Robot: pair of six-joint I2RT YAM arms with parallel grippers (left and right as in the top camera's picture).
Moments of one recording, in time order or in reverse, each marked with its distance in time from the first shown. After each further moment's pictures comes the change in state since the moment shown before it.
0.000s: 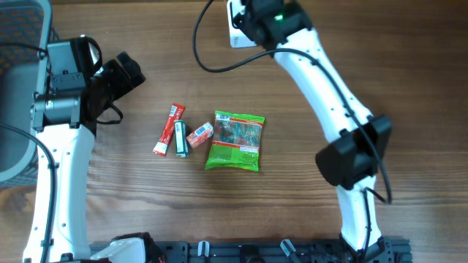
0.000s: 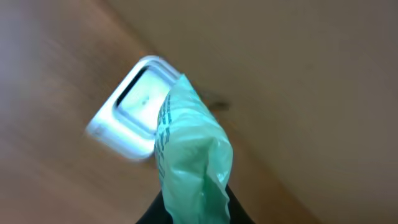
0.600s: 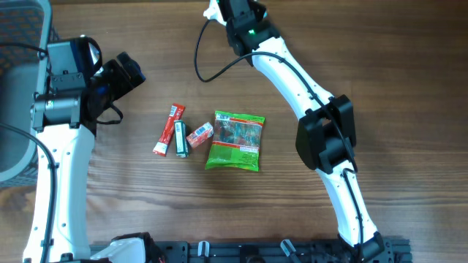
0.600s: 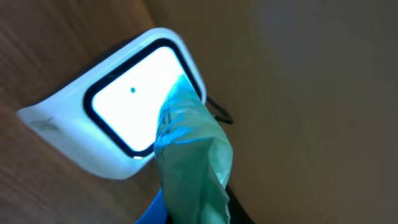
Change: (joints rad) left arm 0.000 0.000 0.000 0.000 0.000 0.000; right arm 0.010 0.209 -0.006 0.194 0.127 -0.336
